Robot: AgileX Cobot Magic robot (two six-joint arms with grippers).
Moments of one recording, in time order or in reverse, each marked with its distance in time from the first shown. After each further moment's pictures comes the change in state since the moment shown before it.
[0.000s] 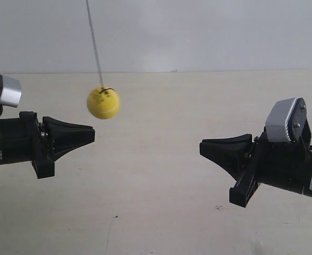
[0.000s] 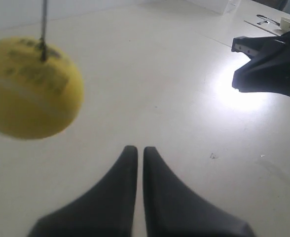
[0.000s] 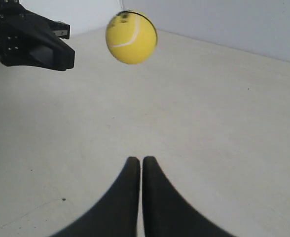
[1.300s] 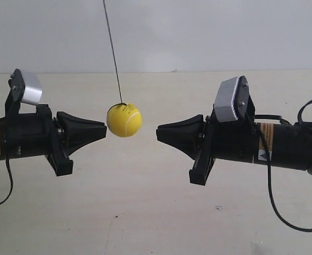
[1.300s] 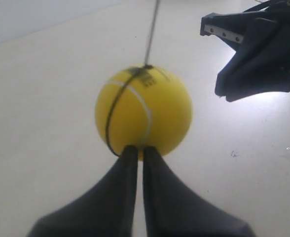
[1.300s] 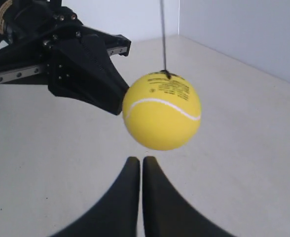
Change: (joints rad) left arm -0.093 0.012 -0.046 -0.074 0.089 0.090; right arm 0.154 0.126 -0.279 -0.089 0.026 0.064
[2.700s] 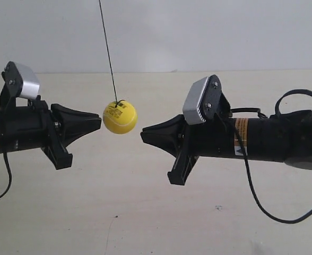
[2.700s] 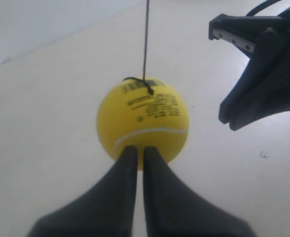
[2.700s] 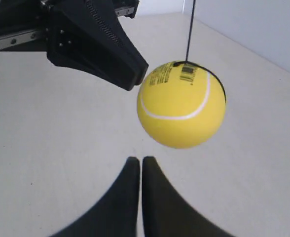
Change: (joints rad) left arm 0.000 -0.042 0.000 -0.047 0.066 0.054; right arm 0.101 0.002 -0.078 0.026 0.170 -0.025
